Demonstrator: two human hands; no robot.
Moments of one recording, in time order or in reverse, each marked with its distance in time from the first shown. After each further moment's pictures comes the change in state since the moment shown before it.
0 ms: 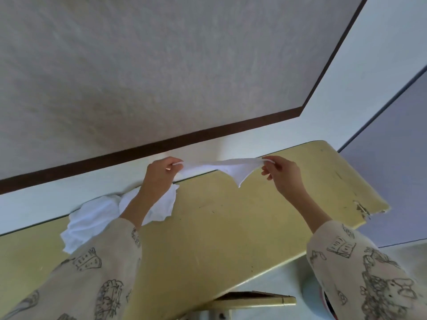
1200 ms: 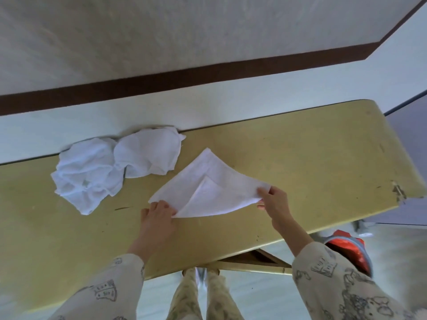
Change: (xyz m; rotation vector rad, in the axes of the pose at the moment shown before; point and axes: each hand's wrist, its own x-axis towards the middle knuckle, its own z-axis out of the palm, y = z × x) left_hand -0.144 -0.136 0.113 0.603 -0.550 -0.320; right_hand -0.061 0.127 0.104 0.171 -0.196 0.683
